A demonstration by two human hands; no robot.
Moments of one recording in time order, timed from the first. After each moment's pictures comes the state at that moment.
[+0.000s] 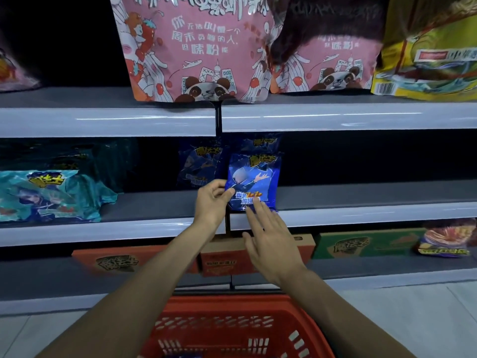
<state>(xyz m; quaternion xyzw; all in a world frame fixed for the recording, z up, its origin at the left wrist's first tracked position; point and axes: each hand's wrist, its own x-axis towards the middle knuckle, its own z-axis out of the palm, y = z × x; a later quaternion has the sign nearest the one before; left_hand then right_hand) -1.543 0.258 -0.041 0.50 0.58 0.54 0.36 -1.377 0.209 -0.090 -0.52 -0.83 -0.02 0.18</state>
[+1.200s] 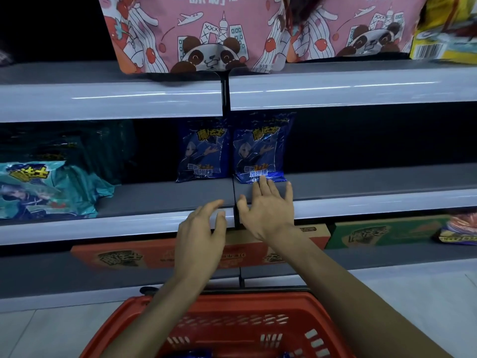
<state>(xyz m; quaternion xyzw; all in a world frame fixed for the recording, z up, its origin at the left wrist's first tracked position) -1.567 0.180 -0.064 0.58 0.68 0.41 0.19 -1.427 0.272 -0.072 -0.65 -0.76 0.06 0.05</state>
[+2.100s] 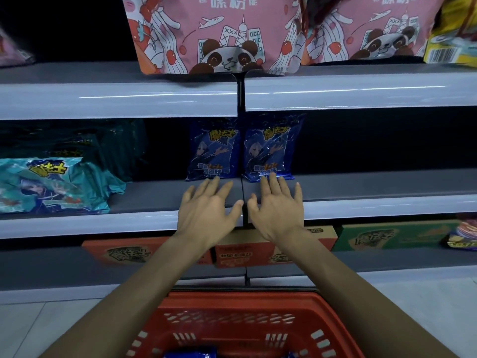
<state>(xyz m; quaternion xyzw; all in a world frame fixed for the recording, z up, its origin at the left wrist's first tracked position) -1.590 0.225 -0.045 0.71 0.69 0.10 0.01 -1.428 0.265 -0.068 -0.65 -0.75 0.04 0.10</state>
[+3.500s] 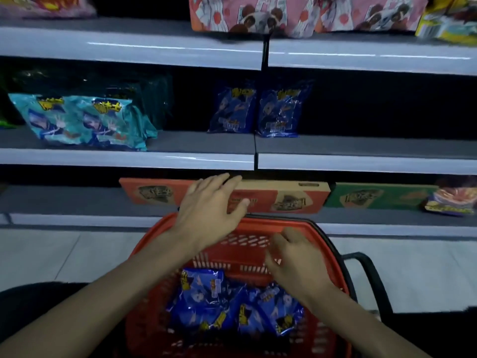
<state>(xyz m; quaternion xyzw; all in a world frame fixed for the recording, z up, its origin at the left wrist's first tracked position) -1.592 0.053 -0.019 0.73 0.68 0.10 0.07 -1.371 0.031 -0.105 -0.53 -0.84 0.04 0.14</state>
